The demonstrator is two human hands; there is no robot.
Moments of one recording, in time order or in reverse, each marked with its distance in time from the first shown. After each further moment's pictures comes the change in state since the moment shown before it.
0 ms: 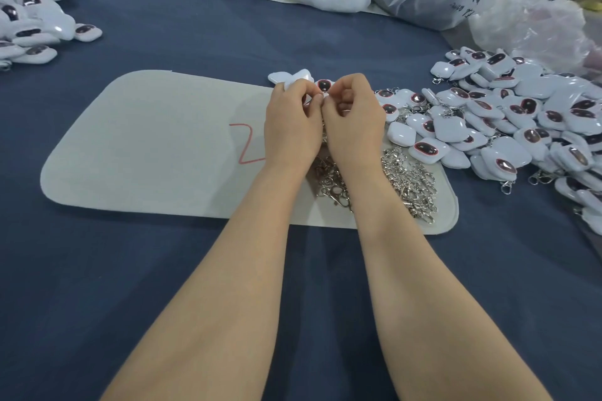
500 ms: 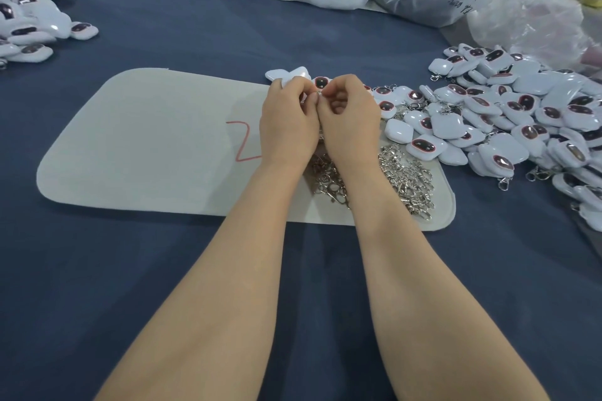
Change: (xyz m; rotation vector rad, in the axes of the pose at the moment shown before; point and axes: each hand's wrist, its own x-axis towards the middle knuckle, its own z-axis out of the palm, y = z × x) left_hand -0.002 0.004 -0.003 0.050 0.002 0.006; right_hand 0.001 0.001 0.000 0.018 -0.059 0.032
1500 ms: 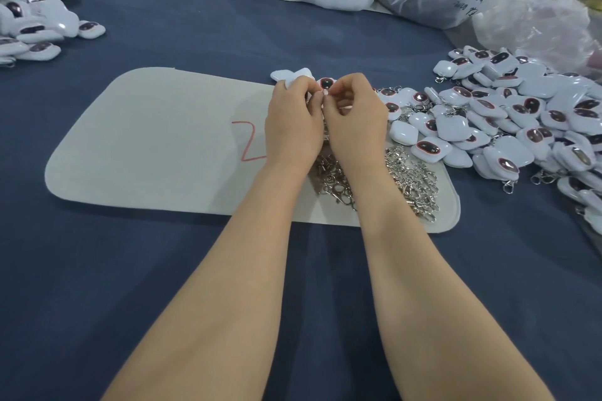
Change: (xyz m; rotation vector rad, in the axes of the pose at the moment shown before) left_hand 0.001 -0.001 -0.001 0.005 -0.003 0.001; right_hand -0.001 -0.003 -0.001 -0.040 0.020 -0.033
